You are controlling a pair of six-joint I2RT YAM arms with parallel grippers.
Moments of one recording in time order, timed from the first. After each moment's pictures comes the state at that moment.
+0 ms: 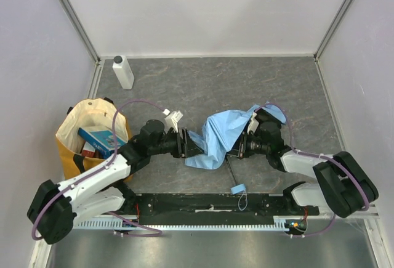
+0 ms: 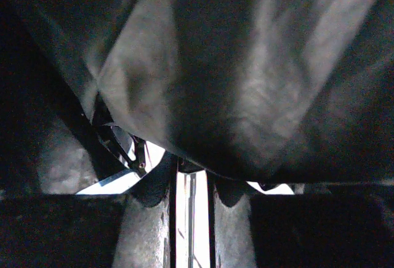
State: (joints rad) left arm -0.71 0.95 0.51 0.00 0.41 -0.76; right arm 0.44 1.28 0.31 0.40 -0.64 0.65
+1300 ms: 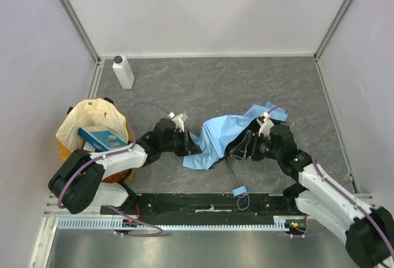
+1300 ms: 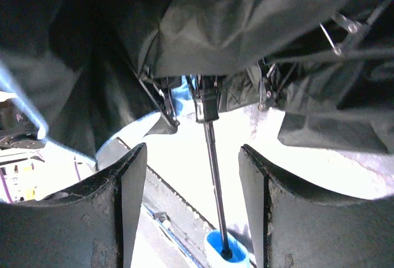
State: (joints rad) left arm -0.67 1.32 0.49 0.19 0.37 -0.79; right arm 0.45 0.85 0.36 -0.09 -0.45 0.66
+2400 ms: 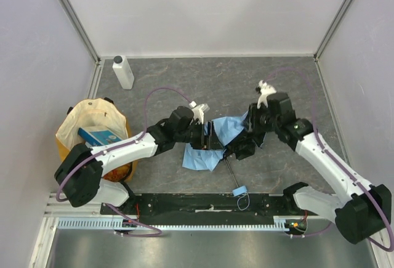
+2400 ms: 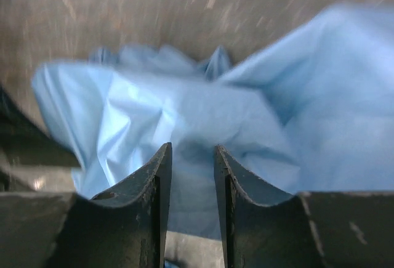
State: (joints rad) left arm -0.82 1.37 0.82 -0.02 0.43 -0.76; right arm 0.38 1.11 0.93 -0.48 -0.13 0.29
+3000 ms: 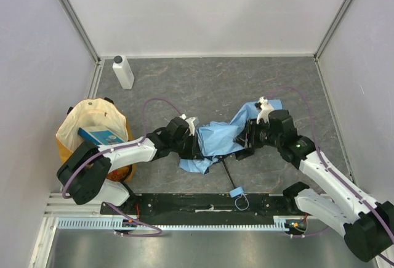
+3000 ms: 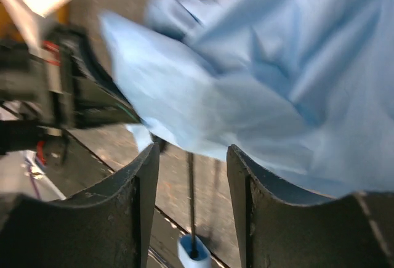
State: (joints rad) left arm -0.77 1.42 0.66 -0.07 0.32 -0.68; right arm 0.47 0.91 0.59 -0.35 -0.31 0.44
